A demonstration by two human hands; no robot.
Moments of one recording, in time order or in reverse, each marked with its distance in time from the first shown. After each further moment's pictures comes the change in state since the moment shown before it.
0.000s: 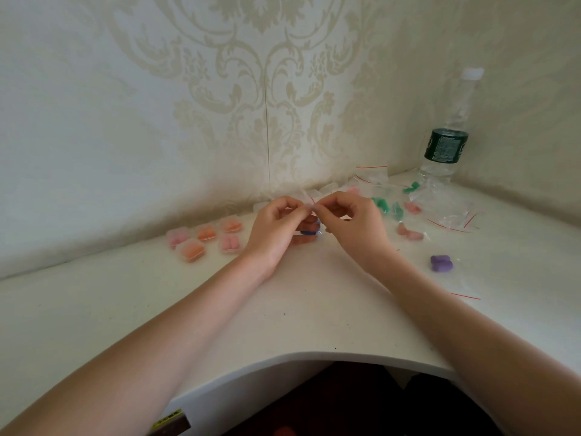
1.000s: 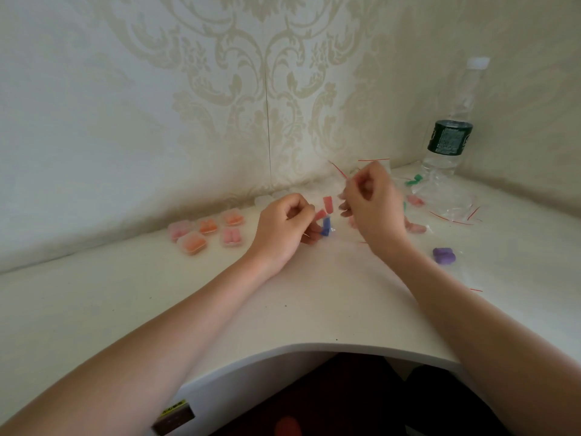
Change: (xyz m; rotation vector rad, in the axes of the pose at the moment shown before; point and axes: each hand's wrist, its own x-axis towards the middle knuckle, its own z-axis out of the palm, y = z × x) left_hand -0.007 -0.005 0.001 0.260 -0.034 0.145; right_hand 0.008 -0.002 -0.013 0.020 0.201 0.062
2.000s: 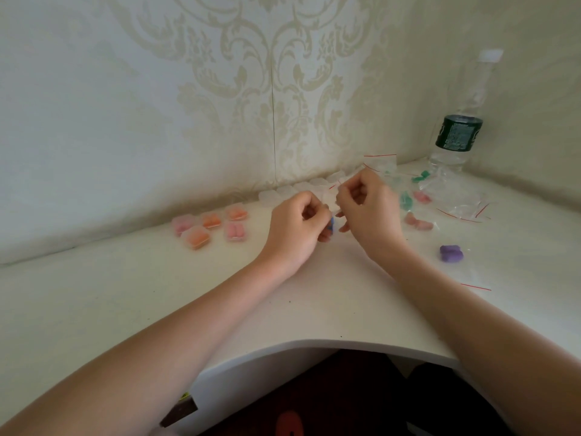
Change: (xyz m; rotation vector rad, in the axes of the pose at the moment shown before) left_hand -0.008 0.004 0.012 0.149 0.070 0.093; right_hand -0.007 0.004 0.009 -0.138 -0.029 -0.007
